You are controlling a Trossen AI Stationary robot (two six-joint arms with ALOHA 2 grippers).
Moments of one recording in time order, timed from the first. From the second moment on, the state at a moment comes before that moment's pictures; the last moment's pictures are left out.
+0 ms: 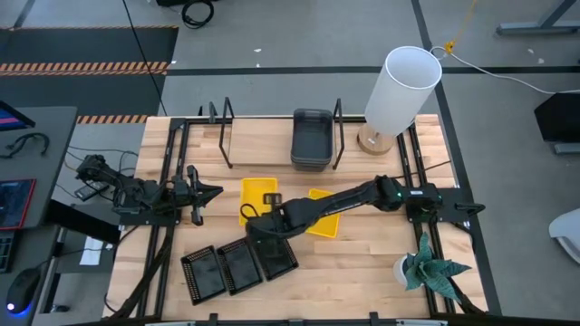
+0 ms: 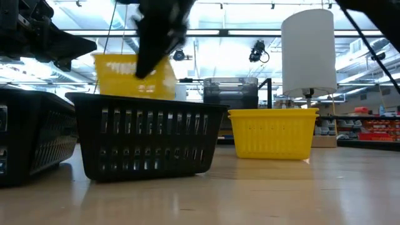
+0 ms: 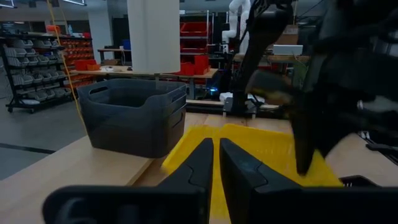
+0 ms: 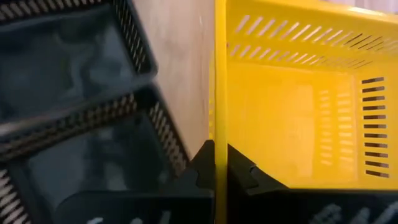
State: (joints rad) left arm -0.46 0.05 0.01 0.12 -0.70 0.01; right arm 0.26 2.40 2.34 -1.09 0.33 0.15
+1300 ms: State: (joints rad) left arm -0.46 0.06 0.01 0.12 -0.70 0.01; right arm 0.48 1.91 1.50 -1.05 0.42 0.73
